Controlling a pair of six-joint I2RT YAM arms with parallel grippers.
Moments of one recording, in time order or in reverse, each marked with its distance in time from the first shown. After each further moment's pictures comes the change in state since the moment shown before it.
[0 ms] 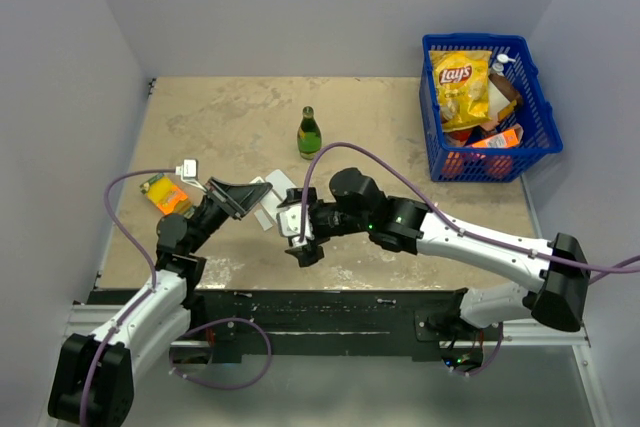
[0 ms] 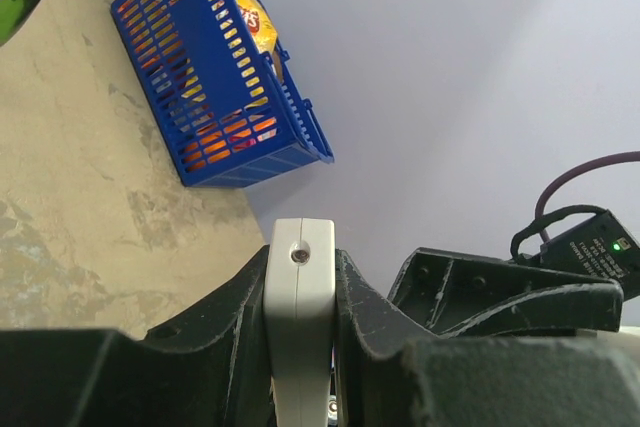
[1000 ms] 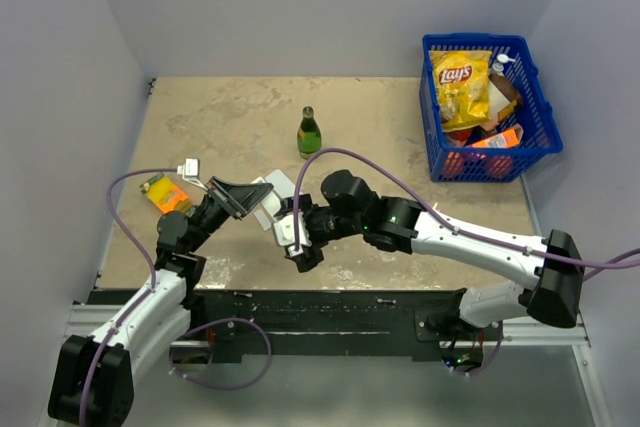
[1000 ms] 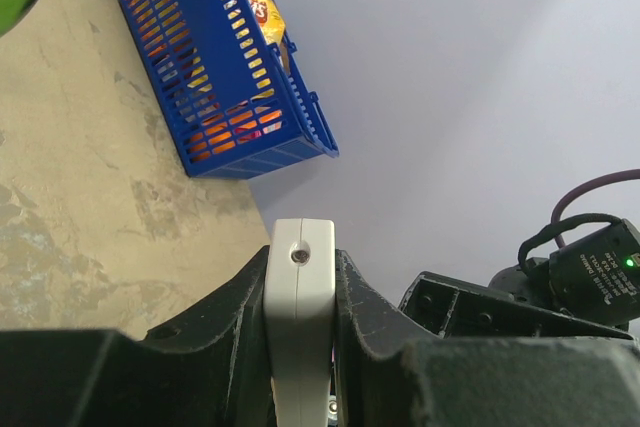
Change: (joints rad) left arm 0.000 -0.009 0.018 -0.064 0.011 0.002; right arm 0.025 0.048 0.047 -0.103 -0.026 -0.084
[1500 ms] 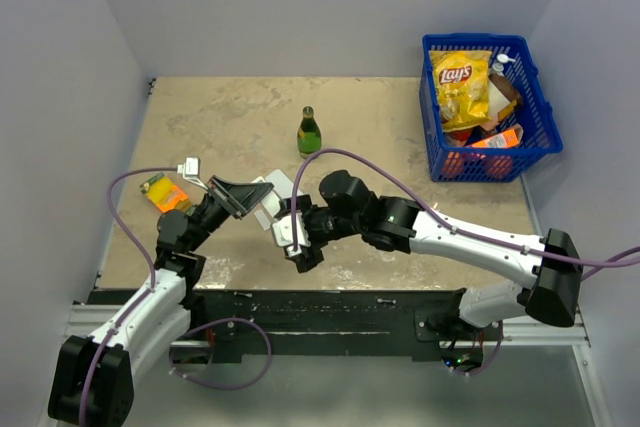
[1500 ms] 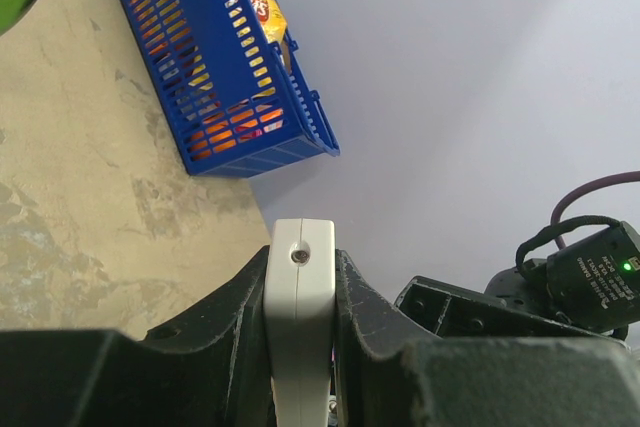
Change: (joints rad) left arm 0.000 -0.002 0.011 -0.020 0.003 0.002; right arm 0.000 0.013 0.006 -0.016 0.000 -0.003
